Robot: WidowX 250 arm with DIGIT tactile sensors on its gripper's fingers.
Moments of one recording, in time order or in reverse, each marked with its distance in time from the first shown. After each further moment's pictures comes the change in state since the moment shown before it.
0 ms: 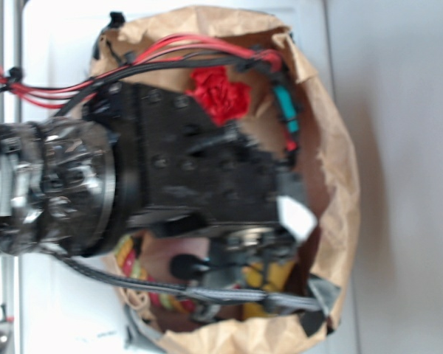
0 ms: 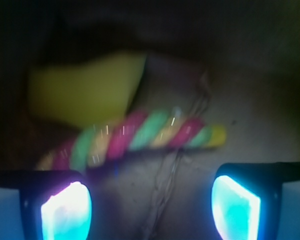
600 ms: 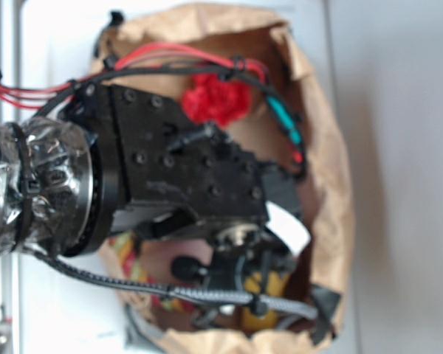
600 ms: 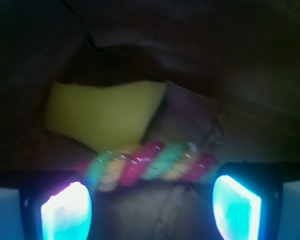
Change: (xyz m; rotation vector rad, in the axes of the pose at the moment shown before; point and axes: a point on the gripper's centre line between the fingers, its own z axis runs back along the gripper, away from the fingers) arm 0.015 -0.006 0.002 -0.051 -0.094 -0.084
